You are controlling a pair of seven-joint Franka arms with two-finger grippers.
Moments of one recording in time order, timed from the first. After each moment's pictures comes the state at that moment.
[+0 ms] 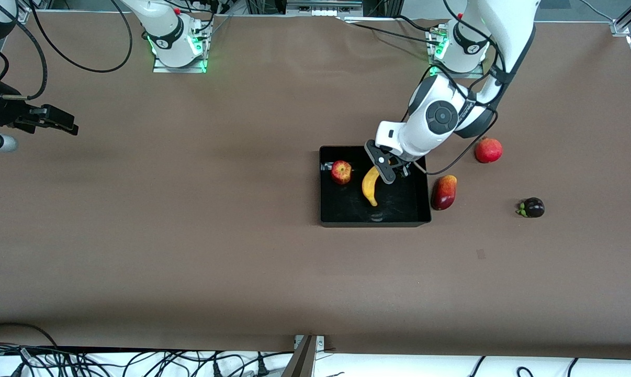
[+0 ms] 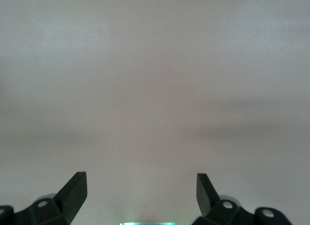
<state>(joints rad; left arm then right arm) -0.18 0.38 -0.34 -2.13 -0.14 2.48 0.61 -0.04 0.03 -0.01 -1.66 -0.01 1.58 -0.01</state>
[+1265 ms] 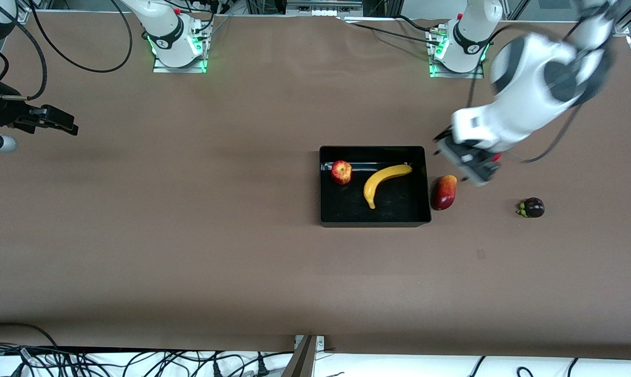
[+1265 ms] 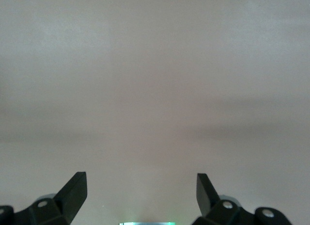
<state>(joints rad) 0.08 0.00 -0.29 -1.95 -0.13 1.97 0.47 -0.04 0.03 -0.01 -1.66 -0.01 1.58 -0.01</state>
